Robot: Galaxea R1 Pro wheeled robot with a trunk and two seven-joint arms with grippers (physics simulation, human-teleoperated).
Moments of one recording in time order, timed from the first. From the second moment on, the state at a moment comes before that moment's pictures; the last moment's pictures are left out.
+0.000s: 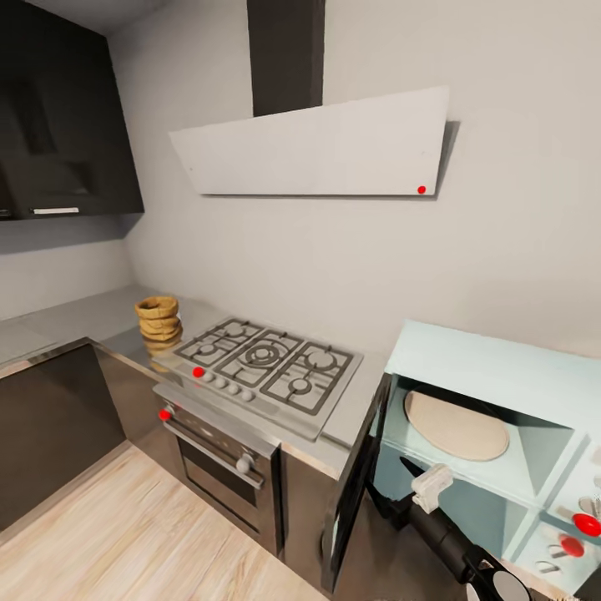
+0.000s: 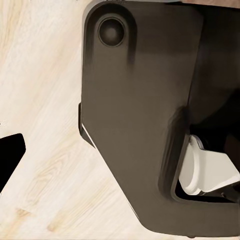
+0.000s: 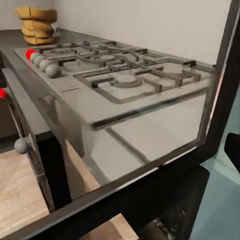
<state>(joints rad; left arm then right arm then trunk) 0.00 -0.01 0.09 -0.03 0.01 -0.01 0.00 -0.05 -0.07 -0.05 -1.32 -0.02 -0.17 0.52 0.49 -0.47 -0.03</state>
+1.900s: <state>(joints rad) 0.00 -0.02 0.09 -0.03 0.01 -0.01 0.00 -0.05 -0.06 0.07 -1.32 -0.02 -0.17 0.08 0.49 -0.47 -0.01</state>
